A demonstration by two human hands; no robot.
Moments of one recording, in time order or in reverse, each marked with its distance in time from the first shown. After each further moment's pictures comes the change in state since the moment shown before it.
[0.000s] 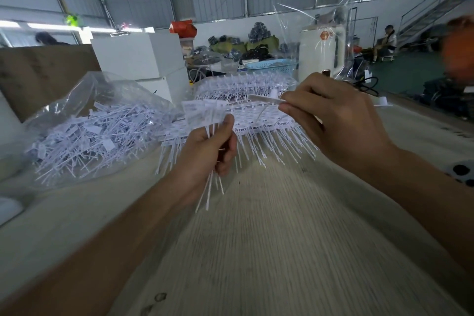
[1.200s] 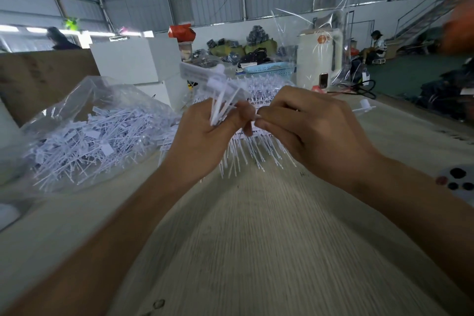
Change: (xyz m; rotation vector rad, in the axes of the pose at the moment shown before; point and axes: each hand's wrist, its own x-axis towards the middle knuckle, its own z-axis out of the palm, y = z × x) left_hand -0.007 0.049 0.015 0.422 0.066 0.524; right_hand 0.011 -0.030 -0.005 0.015 -0.055 -0.061
